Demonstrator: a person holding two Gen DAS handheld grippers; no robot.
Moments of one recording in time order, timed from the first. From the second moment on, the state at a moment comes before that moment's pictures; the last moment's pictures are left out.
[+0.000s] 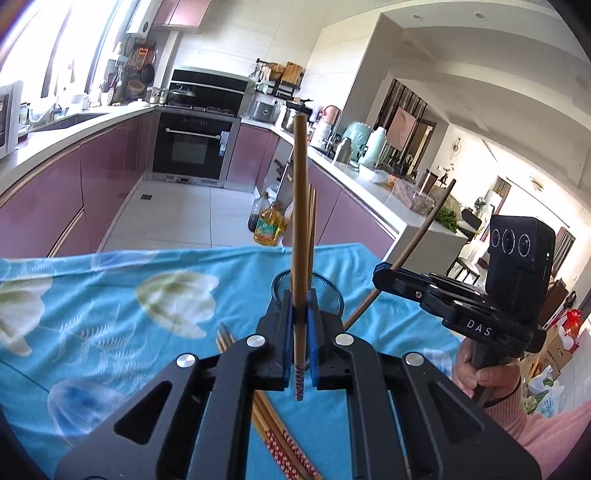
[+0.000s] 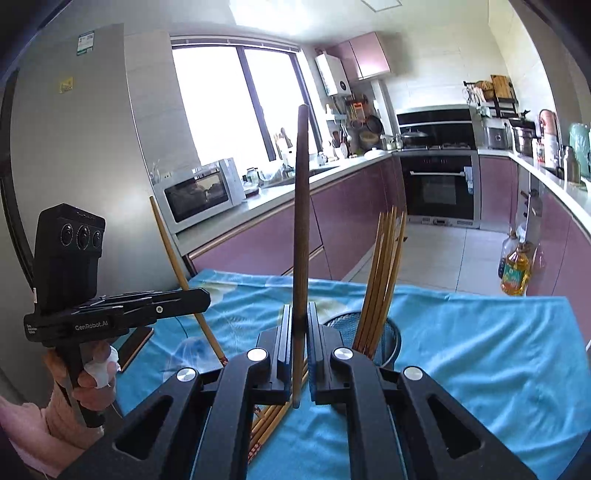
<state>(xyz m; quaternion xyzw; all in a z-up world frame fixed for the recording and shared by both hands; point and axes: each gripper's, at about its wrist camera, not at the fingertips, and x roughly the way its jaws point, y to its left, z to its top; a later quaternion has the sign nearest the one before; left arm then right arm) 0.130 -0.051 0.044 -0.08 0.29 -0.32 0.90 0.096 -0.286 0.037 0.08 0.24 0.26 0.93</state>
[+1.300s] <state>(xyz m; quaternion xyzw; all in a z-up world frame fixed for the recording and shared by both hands) 0.210 -0.147 0.016 0.03 0.36 -0.30 0.88 0.174 -0.295 0.007 0.06 0.34 0.22 0.91</state>
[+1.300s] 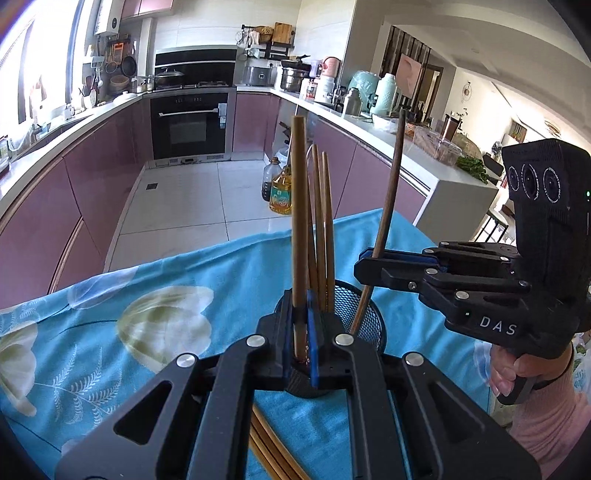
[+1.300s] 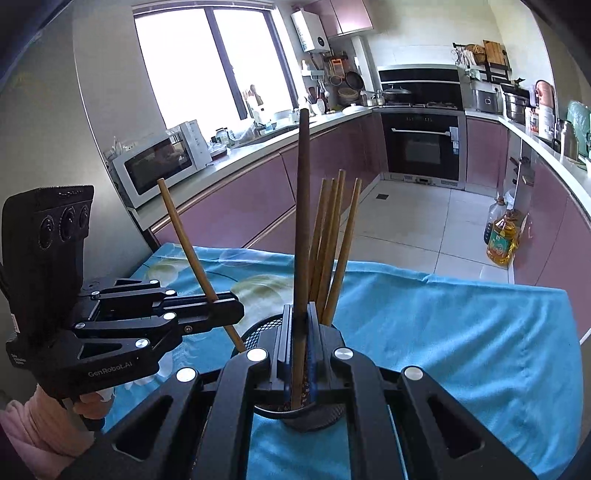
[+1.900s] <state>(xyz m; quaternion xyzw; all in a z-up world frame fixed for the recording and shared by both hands) 0.201 -0.120 0.006 0.00 0.34 -0.27 0.90 0.162 -0.300 0.004 0.09 0.32 0.20 0.92</state>
